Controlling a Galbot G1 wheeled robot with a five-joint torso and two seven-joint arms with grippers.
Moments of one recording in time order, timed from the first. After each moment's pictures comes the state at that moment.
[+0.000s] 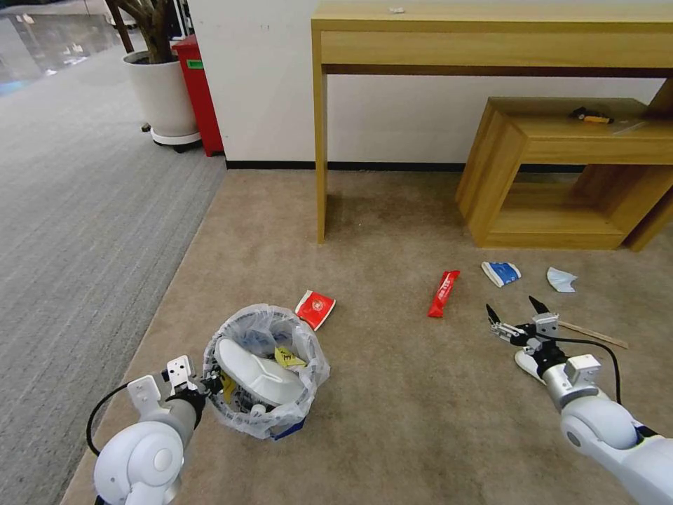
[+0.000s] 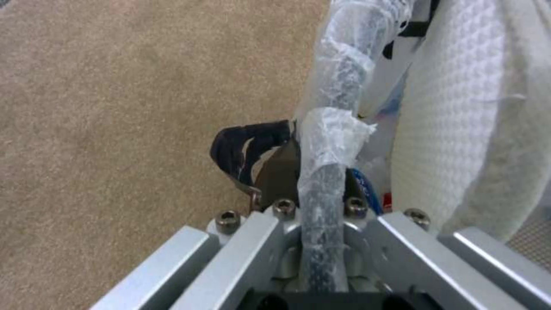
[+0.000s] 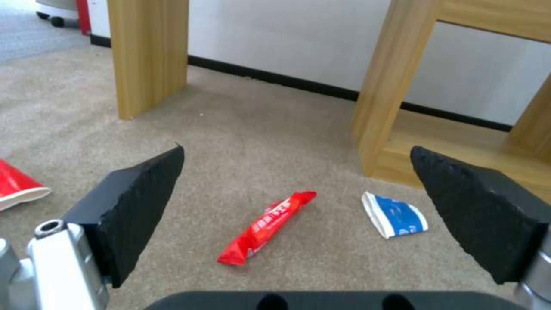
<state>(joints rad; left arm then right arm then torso) 1.48 -1.37 -0.64 -2.15 -0.81 0.74 -0.44 -1.15 0.55 0.04 1.56 0.75 0.41 0.26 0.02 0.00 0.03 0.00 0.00</state>
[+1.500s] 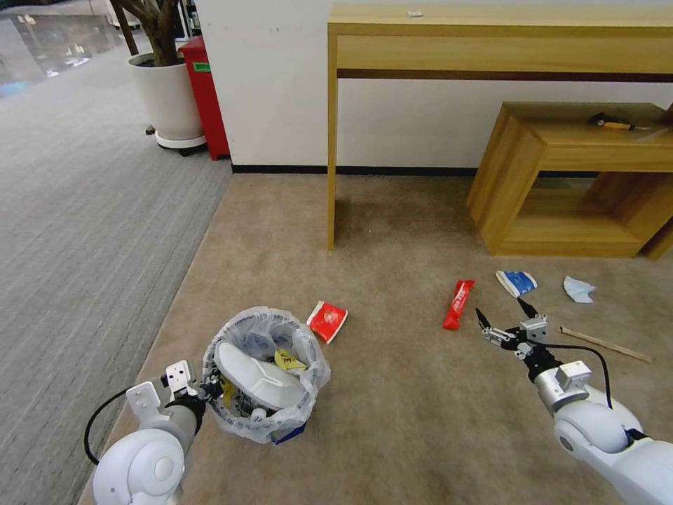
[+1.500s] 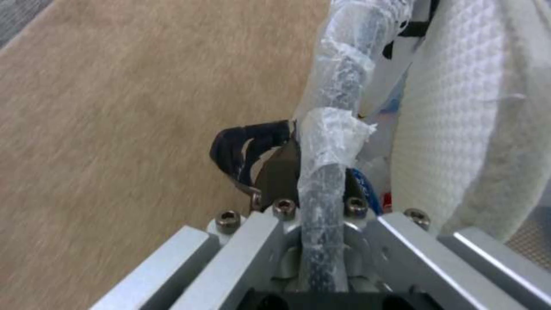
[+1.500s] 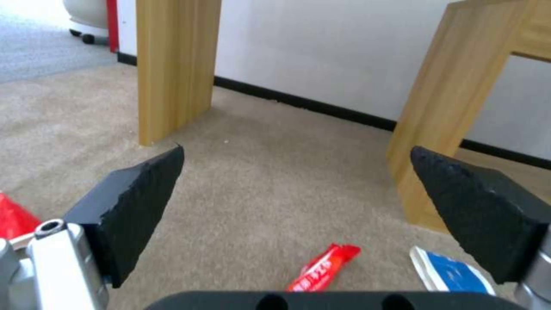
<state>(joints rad) 1.51 -1.41 -0.64 -2.18 -0.77 0.74 -0.43 -1.14 0.57 0.01 1.53 0.69 0.49 0.21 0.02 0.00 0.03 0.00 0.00</state>
